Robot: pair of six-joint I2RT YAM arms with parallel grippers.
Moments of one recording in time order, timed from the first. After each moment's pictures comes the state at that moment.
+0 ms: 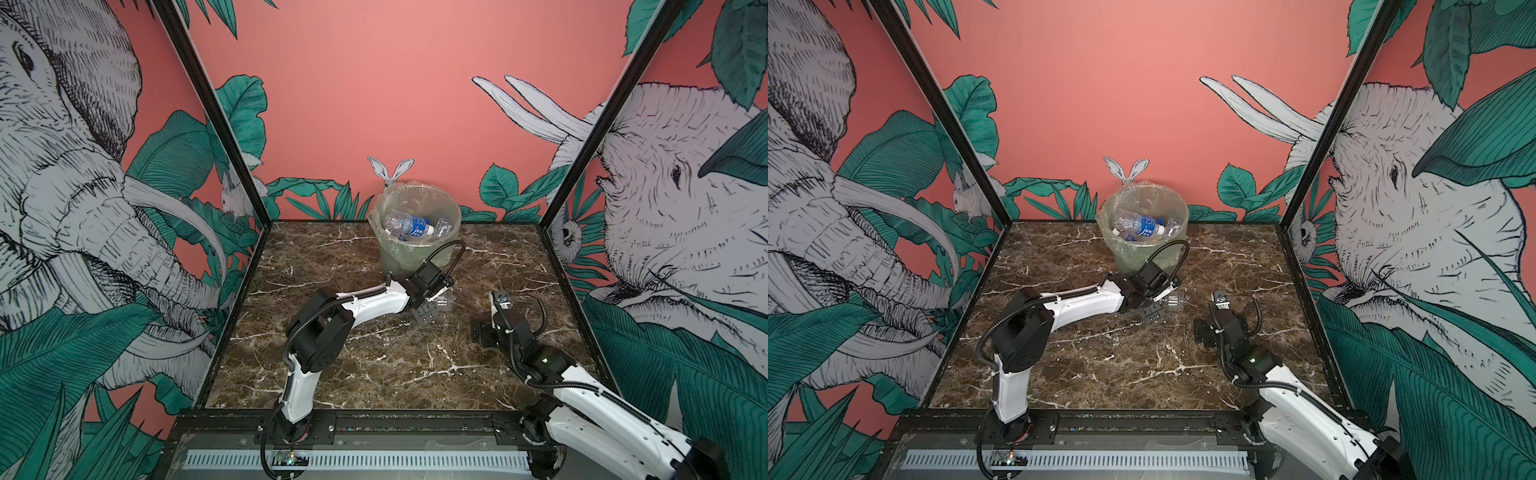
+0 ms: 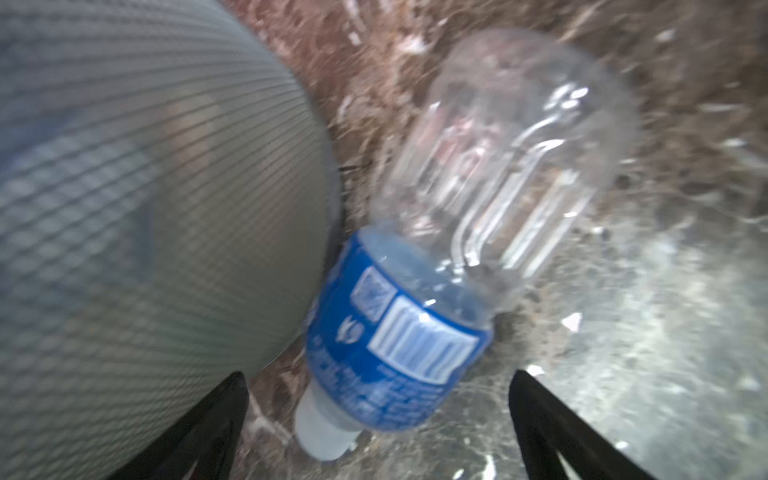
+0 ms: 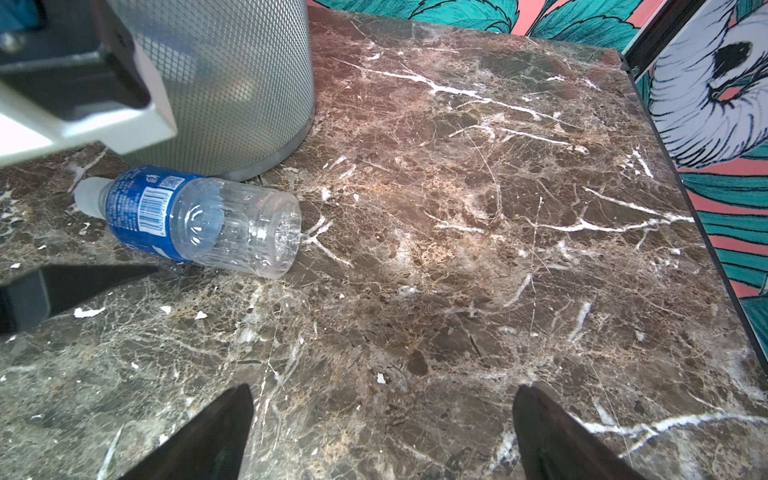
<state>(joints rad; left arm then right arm) -0.91 1.98 1.45 -0.50 -0.22 0.38 0.61 0.79 0.45 -0.34 0.42 0.27</state>
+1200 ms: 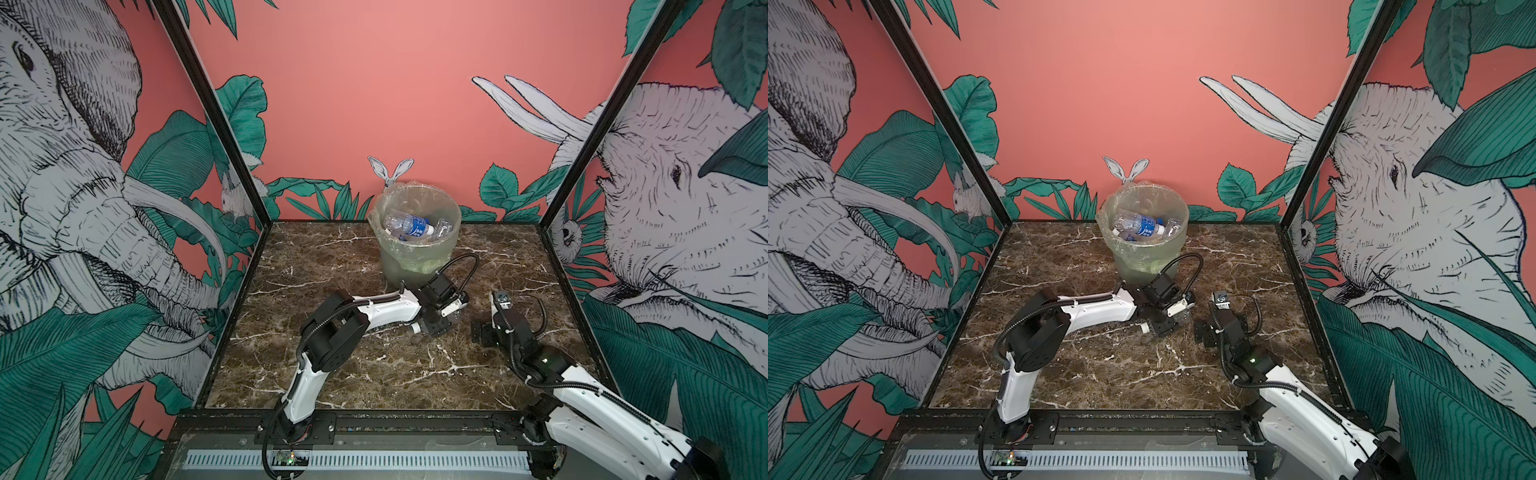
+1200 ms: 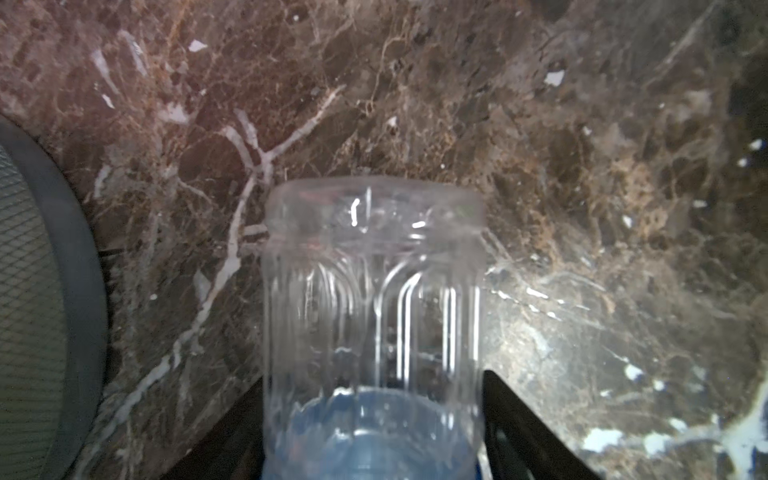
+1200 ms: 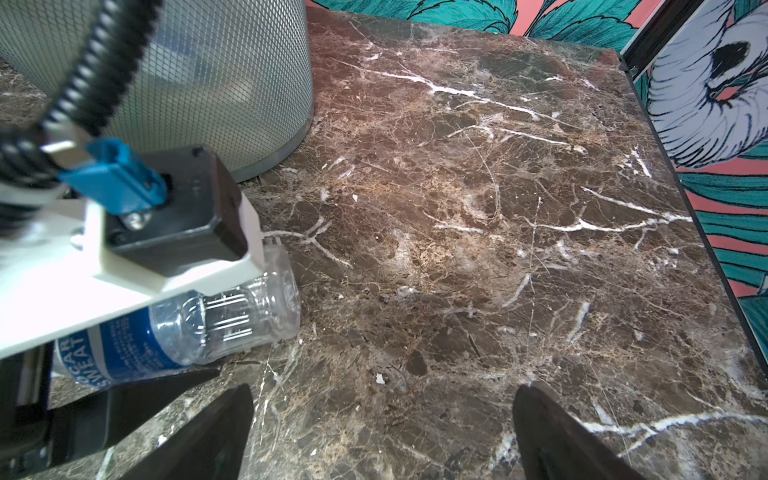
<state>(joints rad) -0.98 2.07 1.48 -0.49 0.06 0.26 0.61 0.79 0.45 -0.34 0.42 0.27</state>
